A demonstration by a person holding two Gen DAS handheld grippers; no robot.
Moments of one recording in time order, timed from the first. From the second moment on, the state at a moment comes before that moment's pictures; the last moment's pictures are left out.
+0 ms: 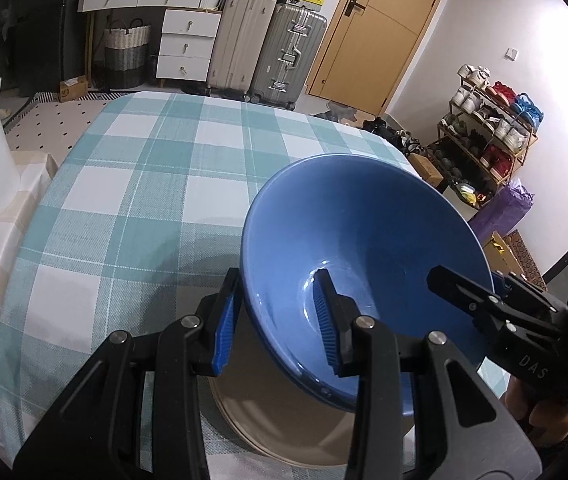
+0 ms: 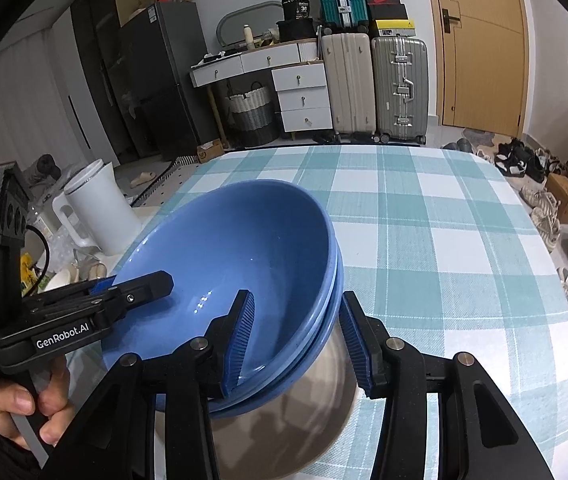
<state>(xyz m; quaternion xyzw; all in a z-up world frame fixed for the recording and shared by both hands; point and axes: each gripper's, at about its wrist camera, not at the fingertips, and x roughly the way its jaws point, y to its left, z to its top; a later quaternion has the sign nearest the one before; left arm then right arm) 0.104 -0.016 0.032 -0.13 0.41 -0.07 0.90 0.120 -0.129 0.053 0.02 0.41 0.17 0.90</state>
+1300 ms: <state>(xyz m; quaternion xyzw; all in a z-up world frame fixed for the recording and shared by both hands) 0.012 -0.019 0.072 -0.02 0.30 -0.06 0.95 0.069 -0.188 0.070 0.02 0.32 0.22 0.92</state>
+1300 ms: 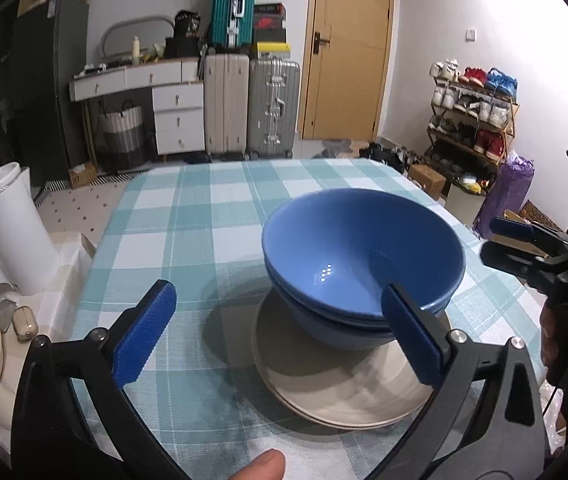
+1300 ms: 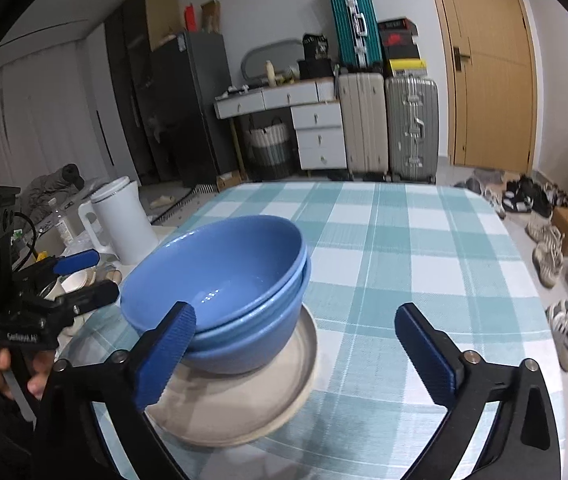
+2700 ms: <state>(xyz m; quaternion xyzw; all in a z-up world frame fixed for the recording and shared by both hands) -0.031 0.005 0.003 -0.04 0.21 -0.10 0.97 0.017 -0.194 0.019 -0.01 0.24 0.31 0.92</state>
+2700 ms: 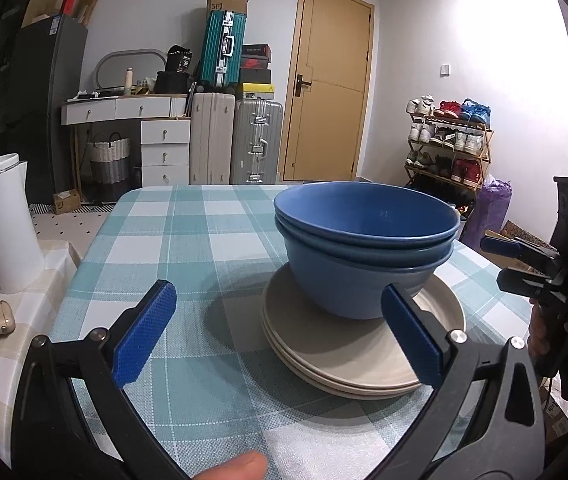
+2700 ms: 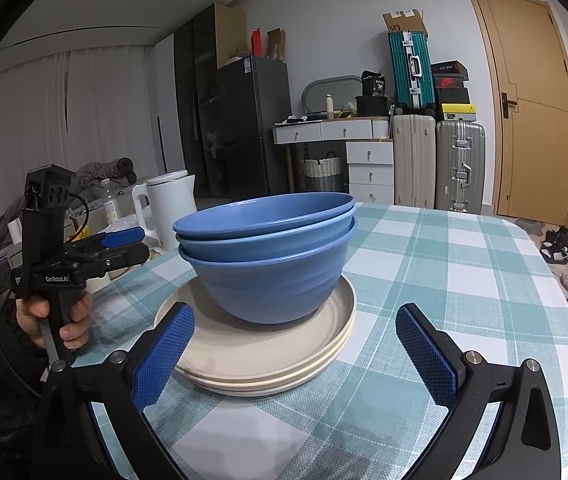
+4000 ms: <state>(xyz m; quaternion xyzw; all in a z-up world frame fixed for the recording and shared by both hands) -0.028 0.013 -0.001 -0.05 0.21 -0.10 0.97 0.012 -0.200 0.019 0.00 0.22 0.30 0.93</state>
